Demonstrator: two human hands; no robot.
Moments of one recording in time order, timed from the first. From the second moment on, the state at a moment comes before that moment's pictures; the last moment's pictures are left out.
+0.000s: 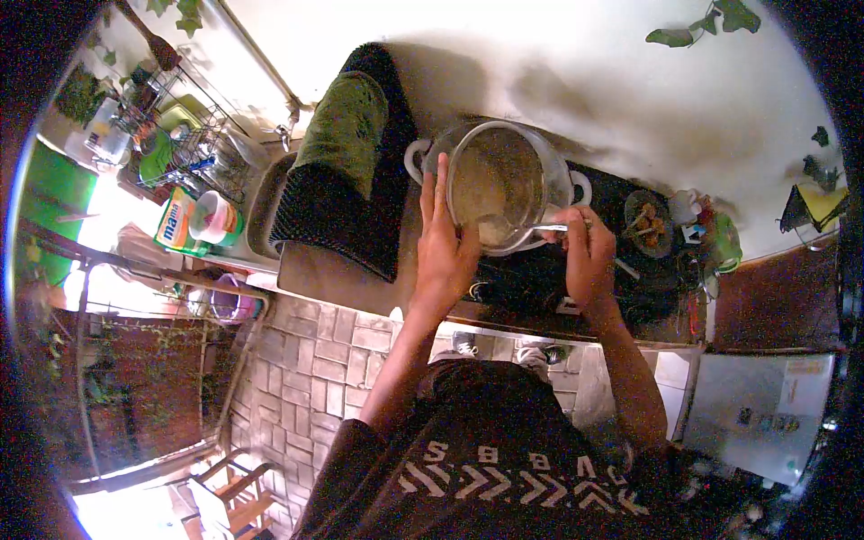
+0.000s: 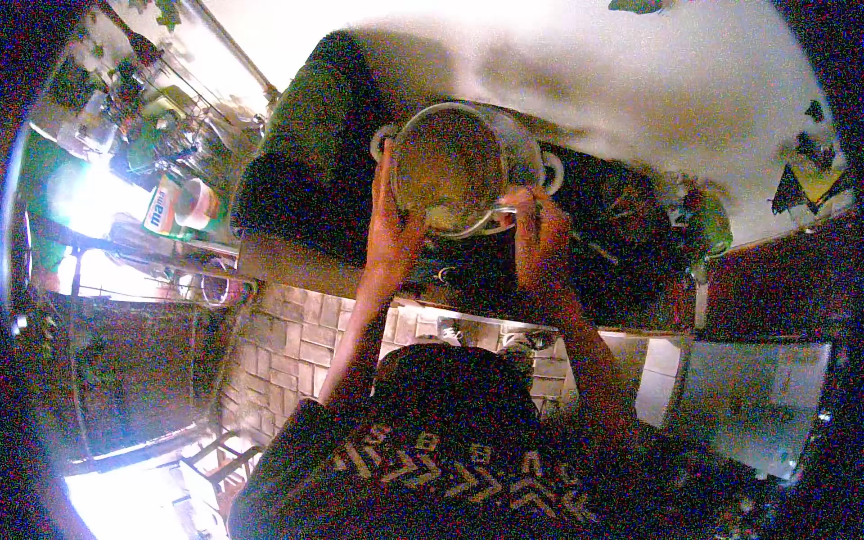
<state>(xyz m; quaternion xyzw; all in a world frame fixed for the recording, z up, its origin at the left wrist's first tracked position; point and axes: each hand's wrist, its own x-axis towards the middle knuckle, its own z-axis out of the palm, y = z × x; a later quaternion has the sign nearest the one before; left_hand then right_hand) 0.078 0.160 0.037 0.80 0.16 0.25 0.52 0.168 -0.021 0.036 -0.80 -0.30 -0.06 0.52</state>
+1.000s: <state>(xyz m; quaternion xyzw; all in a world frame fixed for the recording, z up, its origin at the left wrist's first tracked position) 0.082 0.177 0.015 0.64 0.10 0.33 0.69 0.212 -0.004 0.020 -0.61 -0.06 0.14 0.78</state>
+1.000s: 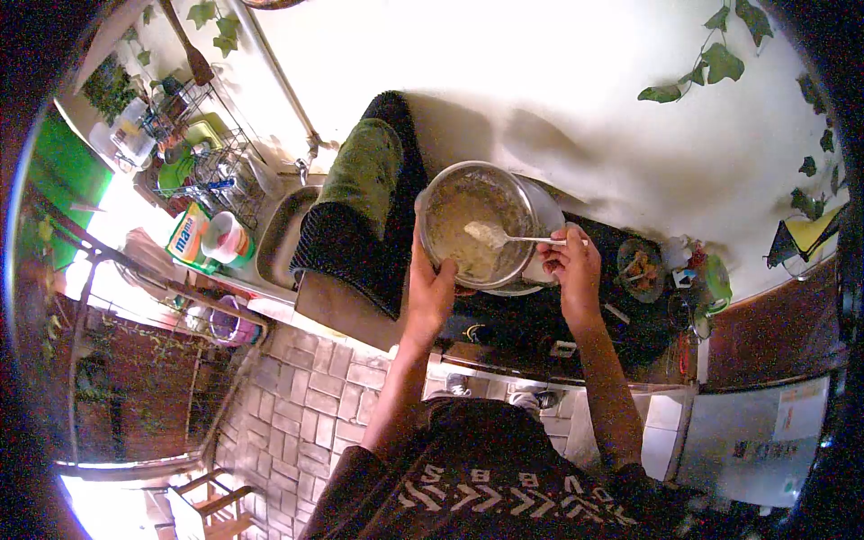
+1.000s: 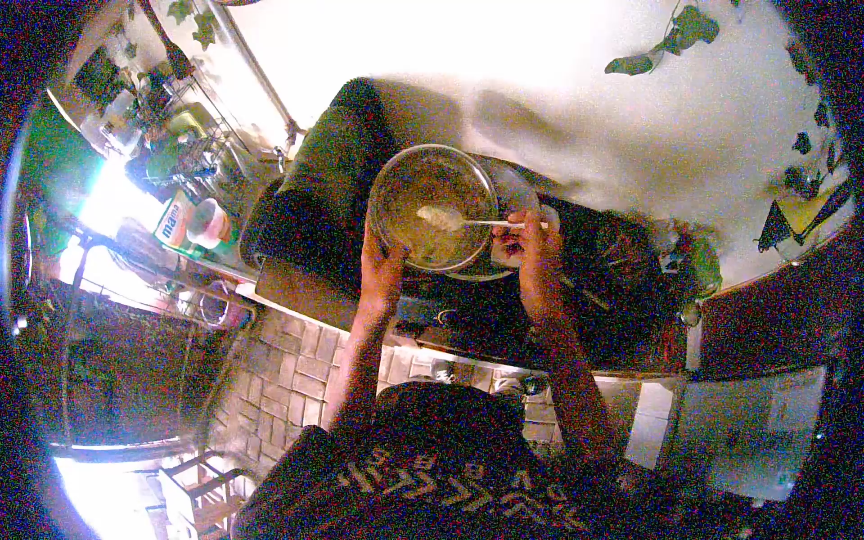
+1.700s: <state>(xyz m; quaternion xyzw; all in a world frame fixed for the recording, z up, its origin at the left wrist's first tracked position) 0.073 0.183 0.000 0.63 0.13 0.34 0.68 0.189 -0.019 0.015 -0.51 -0.03 0.23 0.83</state>
